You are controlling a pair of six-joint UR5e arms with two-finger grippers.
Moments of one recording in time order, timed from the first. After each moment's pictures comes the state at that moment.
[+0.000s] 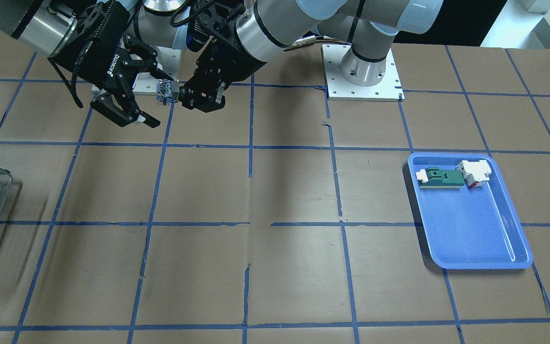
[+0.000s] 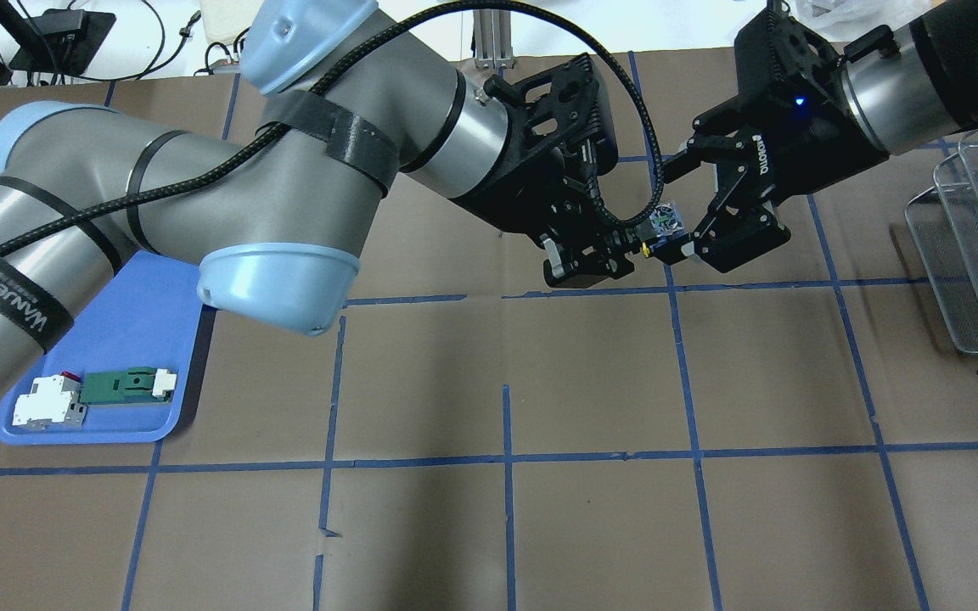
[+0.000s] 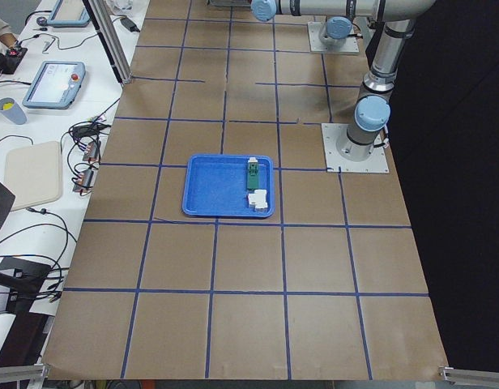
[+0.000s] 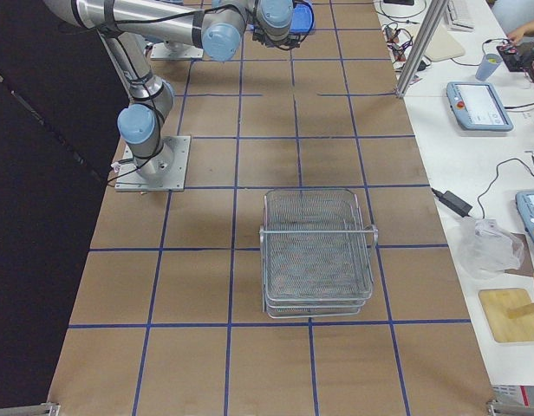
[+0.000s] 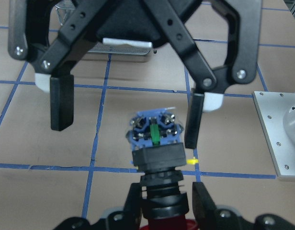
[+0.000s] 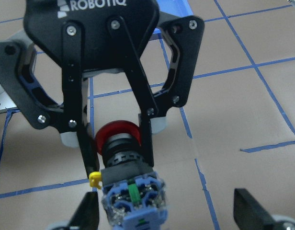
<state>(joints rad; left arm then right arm) -1.92 -1.67 -1.68 -1.12 0.87 1.09 1.38 -1.70 1.79 -1.53 -0.86 -1.63</state>
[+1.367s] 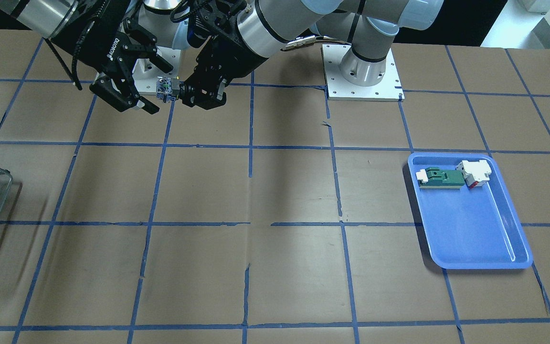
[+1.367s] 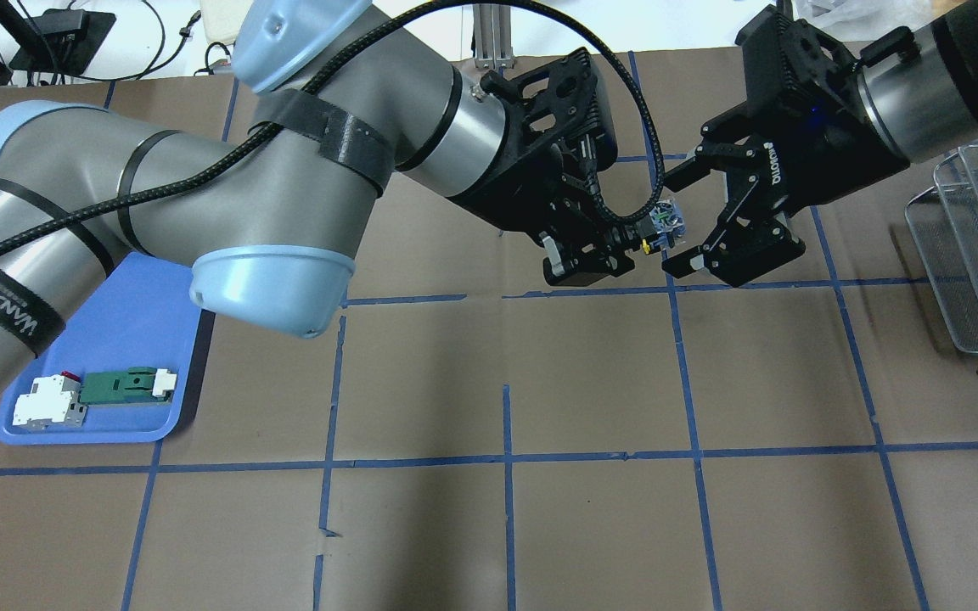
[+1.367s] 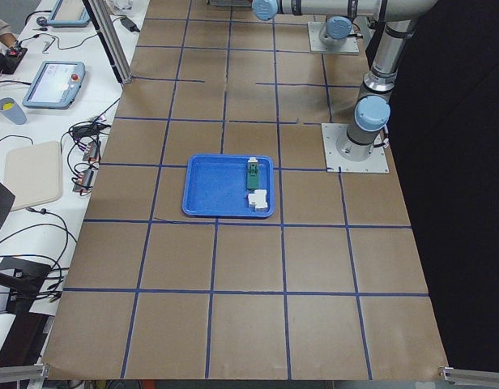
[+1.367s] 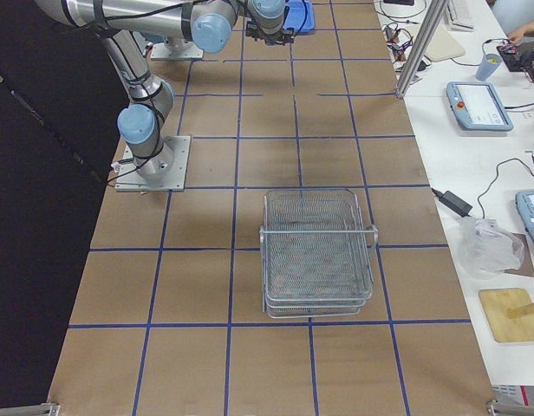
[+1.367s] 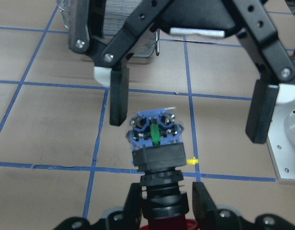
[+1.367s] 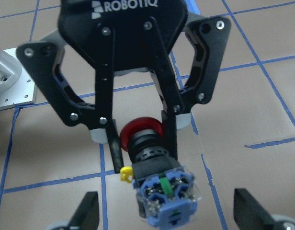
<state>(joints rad) -1.92 -1.66 -1.69 -1.12 0.87 1.07 1.38 -1.74 1.79 -1.50 -0.88 -1.62</state>
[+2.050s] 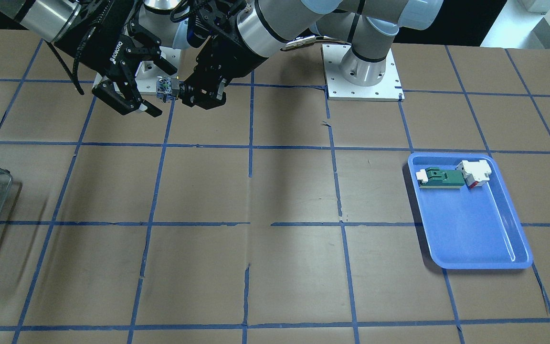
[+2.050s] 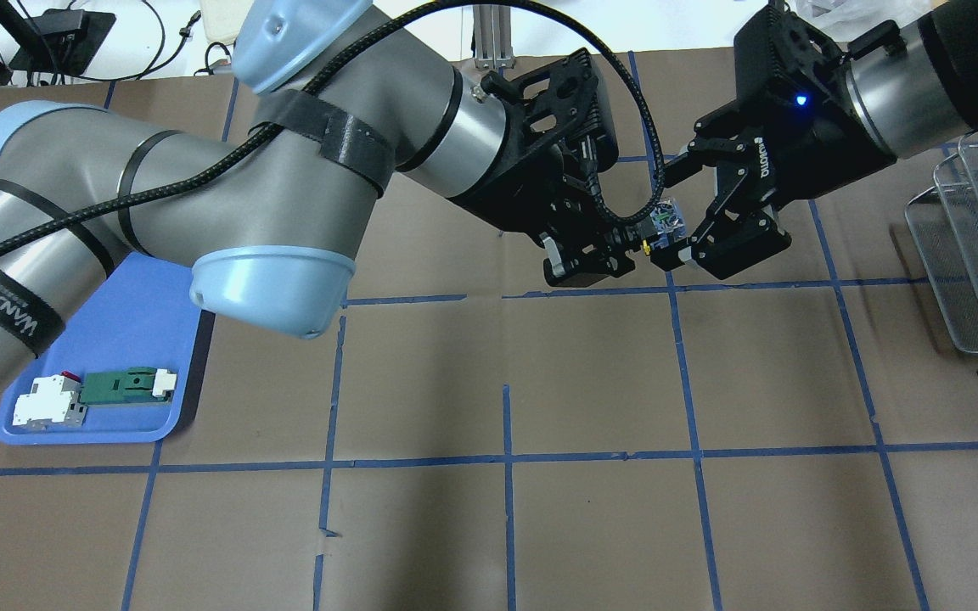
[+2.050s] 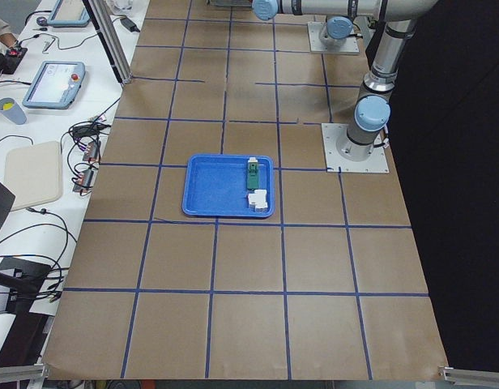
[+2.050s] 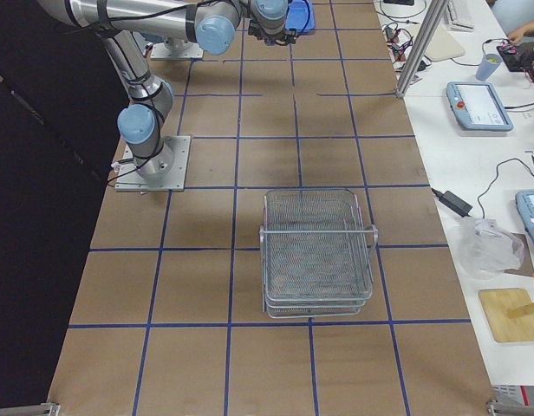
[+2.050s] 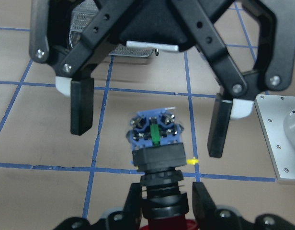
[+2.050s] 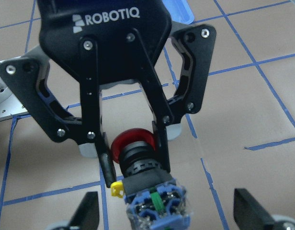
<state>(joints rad) -1.92 -1.66 -1.69 -1.12 0.88 1.07 1.39 -1.74 1.79 -1.52 -0.86 -1.57</state>
